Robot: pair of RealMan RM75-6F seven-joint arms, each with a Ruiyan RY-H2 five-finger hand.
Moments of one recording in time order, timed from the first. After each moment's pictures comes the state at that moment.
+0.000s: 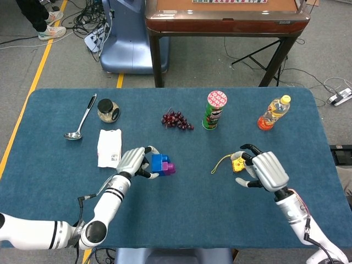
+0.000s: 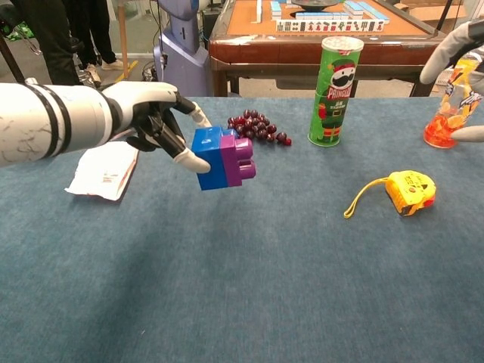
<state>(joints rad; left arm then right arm) -0.95 -1.53 -0.35 -1.87 0.39 1.12 0.48 0.38 -1.15 0.14 -1.79 -1.57 1.21 0.07</state>
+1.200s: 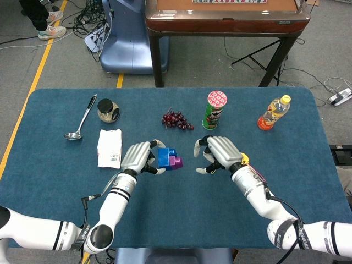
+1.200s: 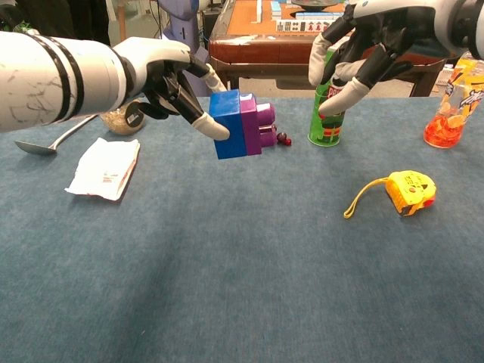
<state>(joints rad) -1.02 -1.54 -0.42 -1.95 0.35 1.27 0.54 0.83 -1.12 0.31 -2.05 -0.69 0.89 -0.22</state>
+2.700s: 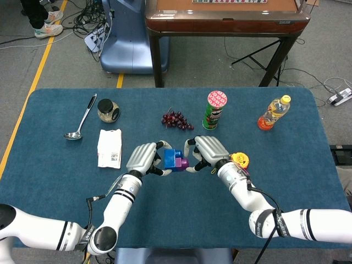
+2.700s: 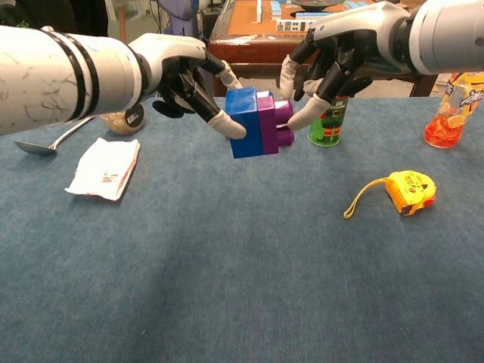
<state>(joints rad) -1.05 -1.56 -0.43 -1.96 0.35 1.28 0.54 1.01 -1.20 0.25 -1.98 -0.51 0.91 -0.27</state>
